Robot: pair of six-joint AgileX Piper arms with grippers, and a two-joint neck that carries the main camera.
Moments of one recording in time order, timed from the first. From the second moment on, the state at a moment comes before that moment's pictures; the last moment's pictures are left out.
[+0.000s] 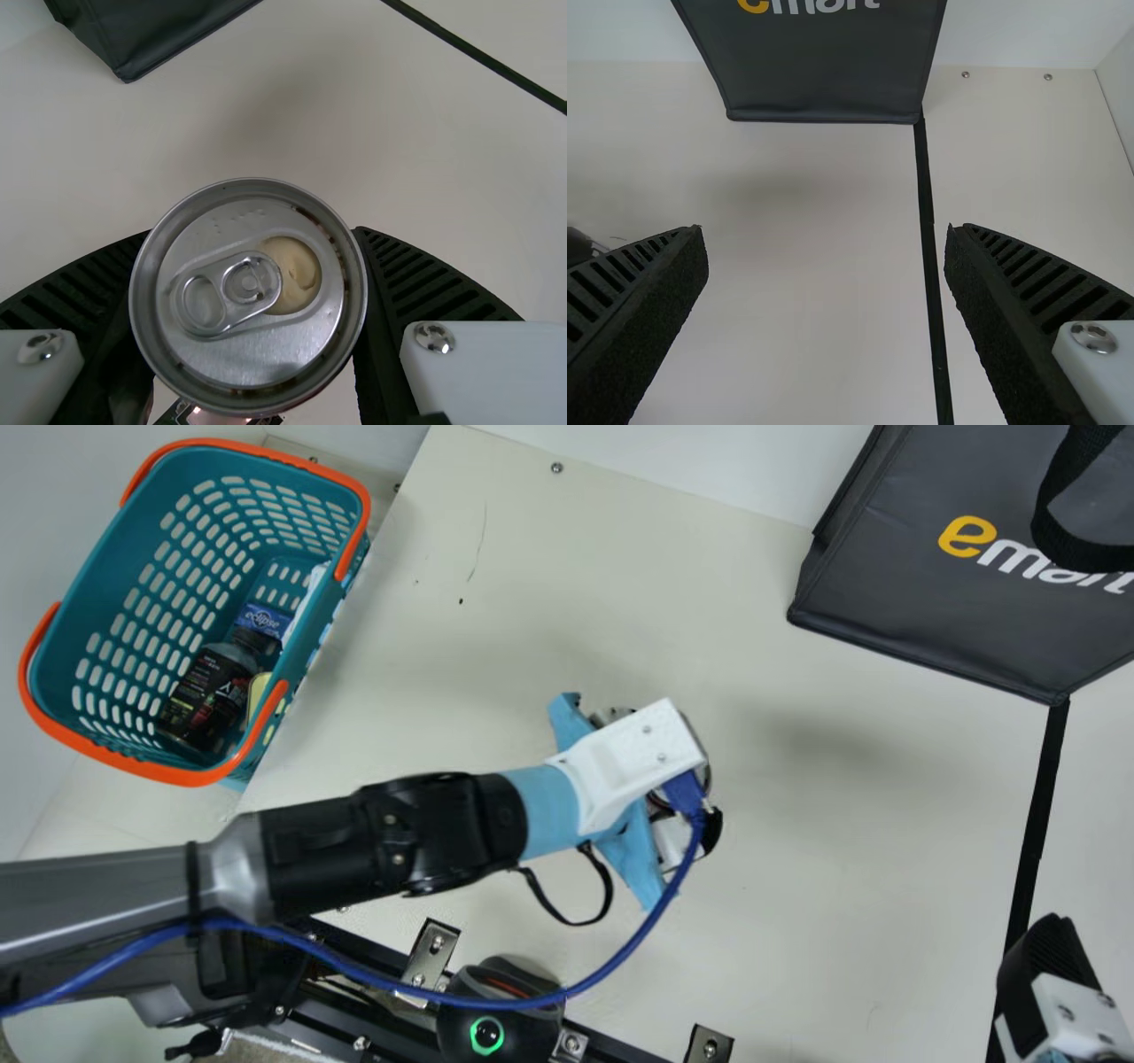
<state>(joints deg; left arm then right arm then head) -55.8 84.8 -57.2 12.6 21.2 -19.9 0.6 42.6 -69.8 -0.8 69.6 0.0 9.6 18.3</state>
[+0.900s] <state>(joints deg) -58.8 97.6 -68.6 25.7 22.5 -40.6 0.6 42.6 -69.8 -0.8 69.6 0.0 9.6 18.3</state>
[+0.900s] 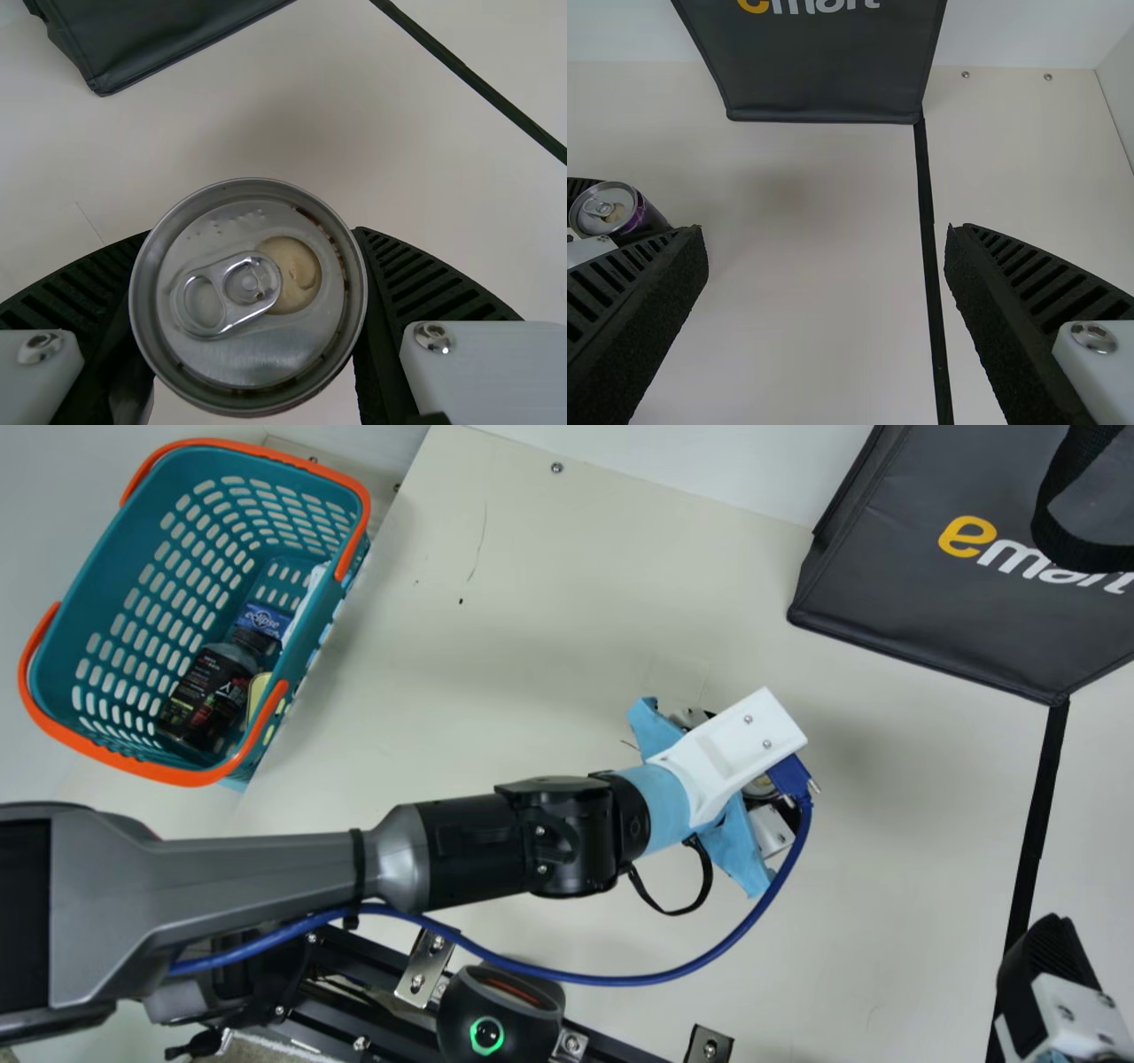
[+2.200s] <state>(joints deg) -60.9 97.0 -65.1 34.1 20.3 -52.1 0.6 42.6 -69.8 -0.8 69.6 0.0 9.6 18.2</state>
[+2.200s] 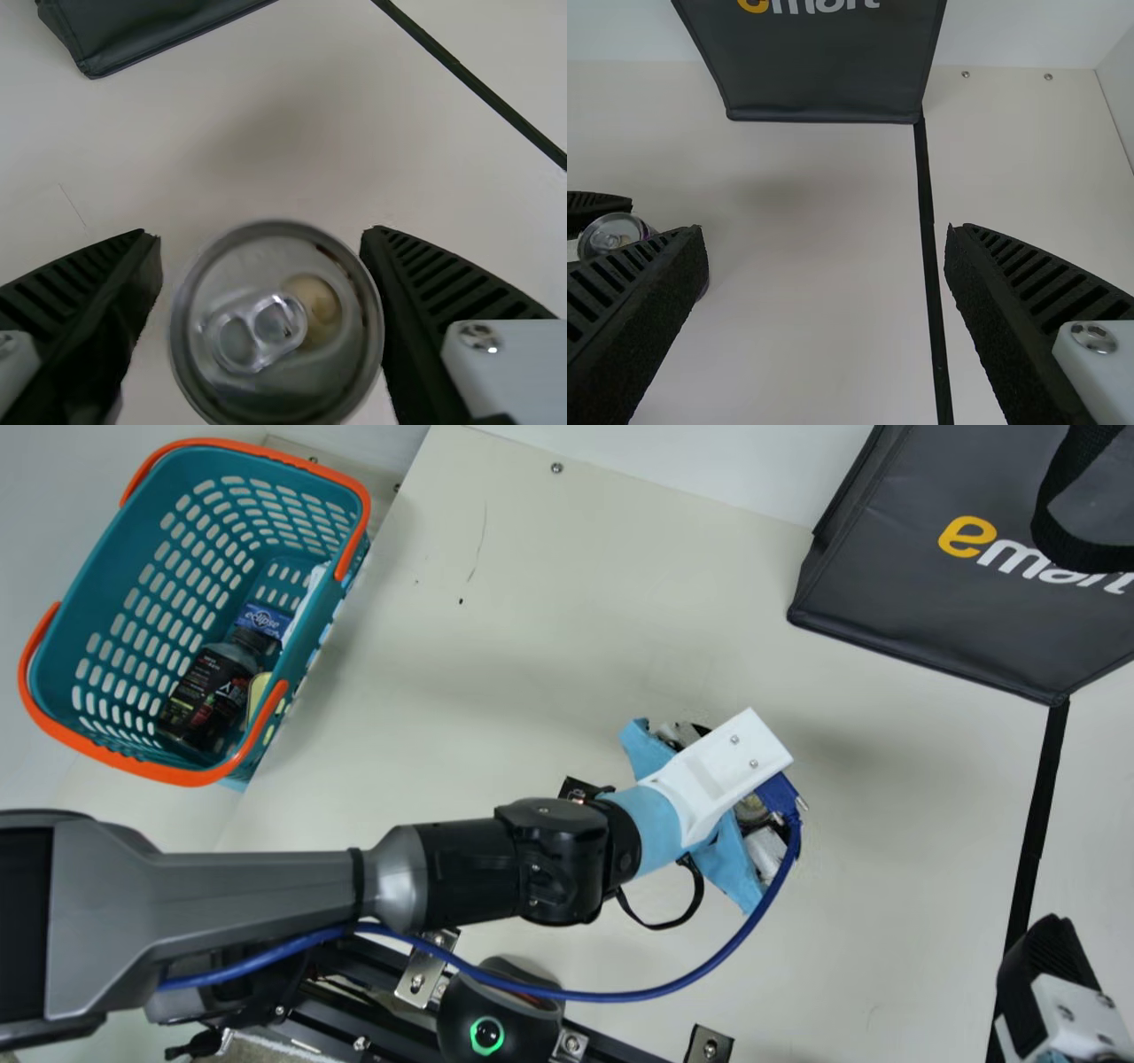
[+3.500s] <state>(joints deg) -41.9 72.6 -68.7 2.6 42.2 -11.5 0.6 42.6 -69.8 -0.8 69.6 0.0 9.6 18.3</state>
